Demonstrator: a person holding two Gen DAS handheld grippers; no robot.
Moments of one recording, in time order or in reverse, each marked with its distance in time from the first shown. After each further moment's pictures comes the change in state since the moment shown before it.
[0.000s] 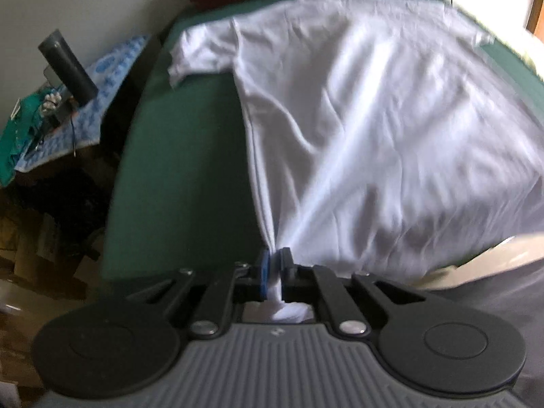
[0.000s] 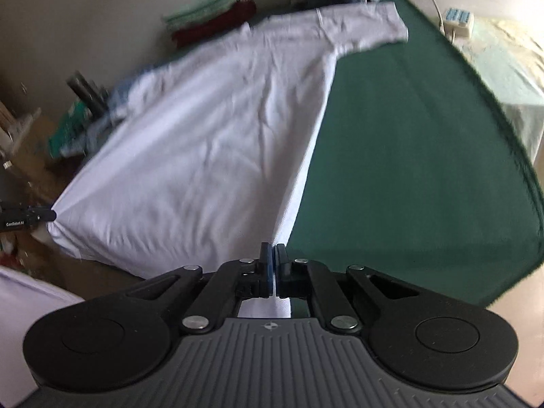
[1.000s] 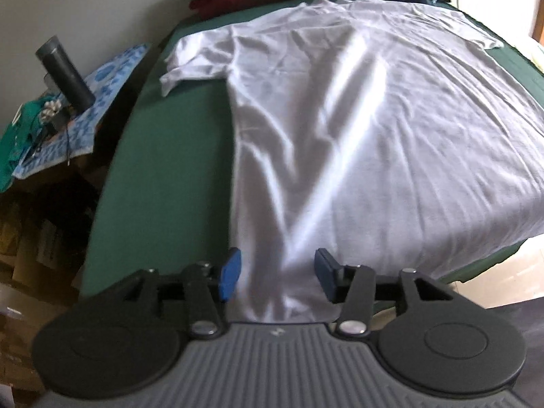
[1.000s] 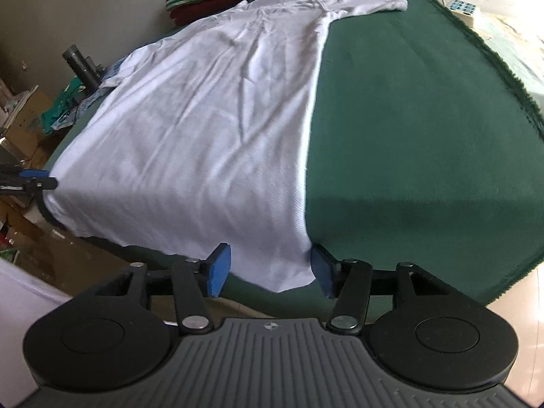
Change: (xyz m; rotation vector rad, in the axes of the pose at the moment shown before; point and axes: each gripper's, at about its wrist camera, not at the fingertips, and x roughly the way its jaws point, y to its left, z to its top) left arm 0.014 -0.011 0.003 -0.030 -0.063 0.010; right arm 0.034 -0.020 -0.035 -0.042 -0.023 0.000
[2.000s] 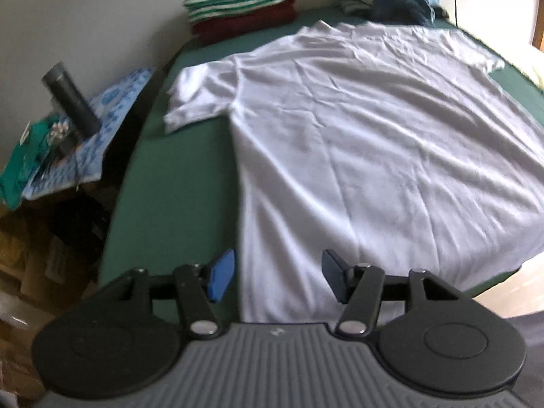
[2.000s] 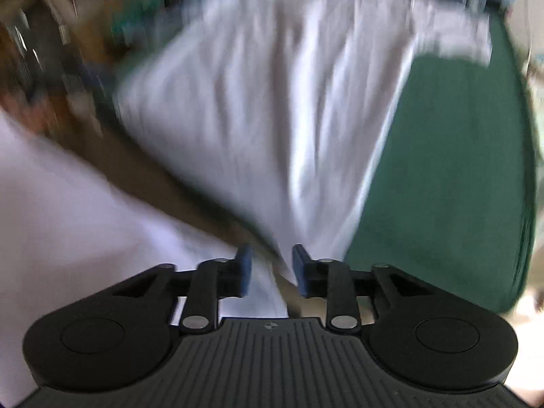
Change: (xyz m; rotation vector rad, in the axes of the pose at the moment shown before) left arm -0.006 -0.010 0.030 0.030 -0.053 0.026; right arm -0.063 0.021 0.067 -0.273 0.124 0.184
